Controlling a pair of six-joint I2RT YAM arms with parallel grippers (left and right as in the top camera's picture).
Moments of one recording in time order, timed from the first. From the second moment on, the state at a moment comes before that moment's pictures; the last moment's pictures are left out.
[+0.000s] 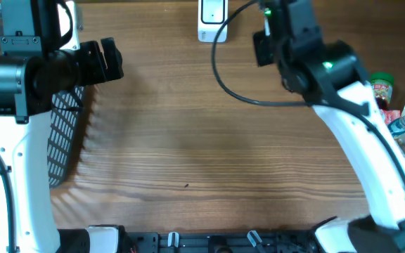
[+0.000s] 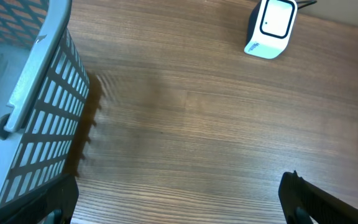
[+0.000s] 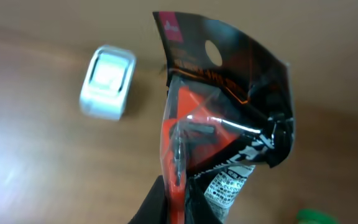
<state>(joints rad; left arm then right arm) -0.05 1.52 2.02 -1.45 0.04 -0.23 0.46 1.59 1.80 -0.87 0.44 0.03</state>
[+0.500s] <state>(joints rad) -0.05 1.52 2.02 -1.45 0.04 -0.23 0.71 1.57 1.80 0.03 0.63 -1.16</state>
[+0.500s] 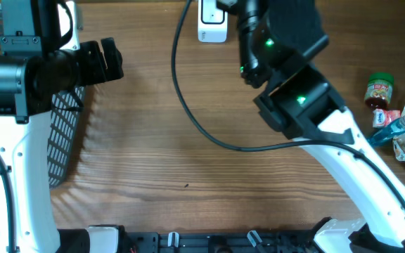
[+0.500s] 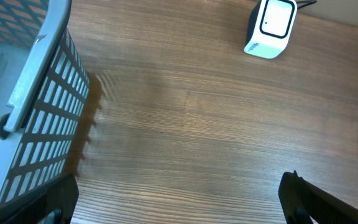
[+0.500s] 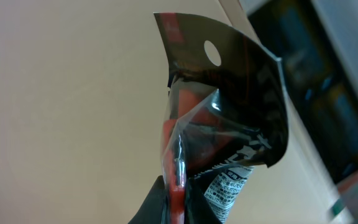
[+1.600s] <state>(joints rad) -0.05 1.52 2.02 -1.45 0.04 -0.23 0.73 1.71 1.60 0.72 0.38 -1.65</state>
